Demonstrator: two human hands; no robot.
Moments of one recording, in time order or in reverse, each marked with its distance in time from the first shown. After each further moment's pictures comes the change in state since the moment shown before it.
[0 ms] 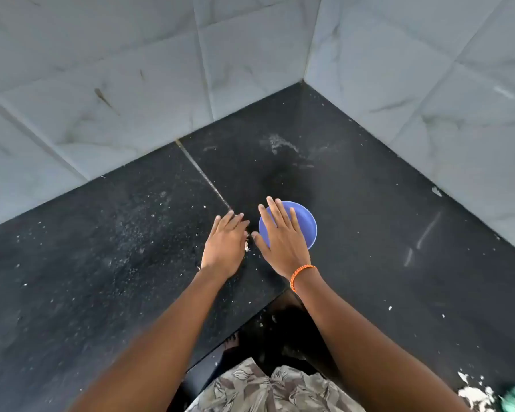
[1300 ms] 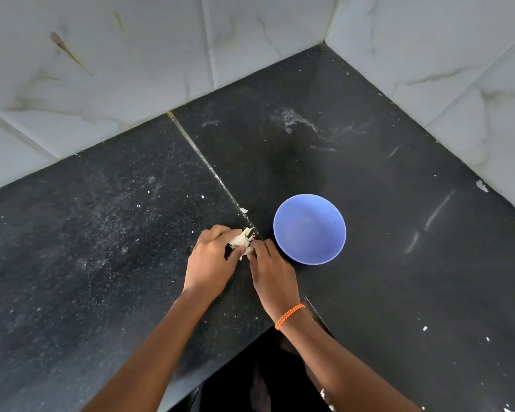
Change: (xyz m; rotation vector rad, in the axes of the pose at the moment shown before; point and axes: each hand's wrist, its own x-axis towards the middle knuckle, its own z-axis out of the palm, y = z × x) left_hand -0.012 -0.047 0.034 -0.314 0.066 -0.221; right_hand -0.018 -0.043 0.077 0.169 0.099 0.170
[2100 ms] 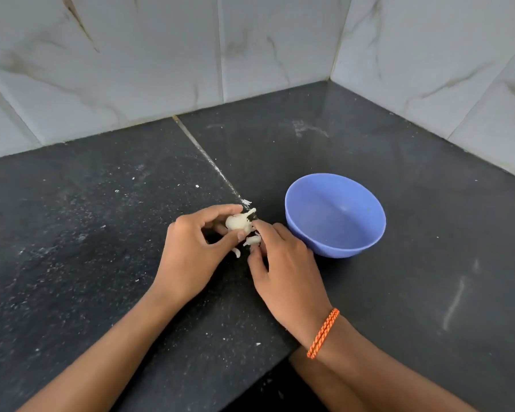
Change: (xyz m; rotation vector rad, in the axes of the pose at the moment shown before) left_hand 0.000 -0.025 0.026 -0.483 0.218 0.192; right_hand 0.002 0.026 0.019 0.134 0.136 -0.244
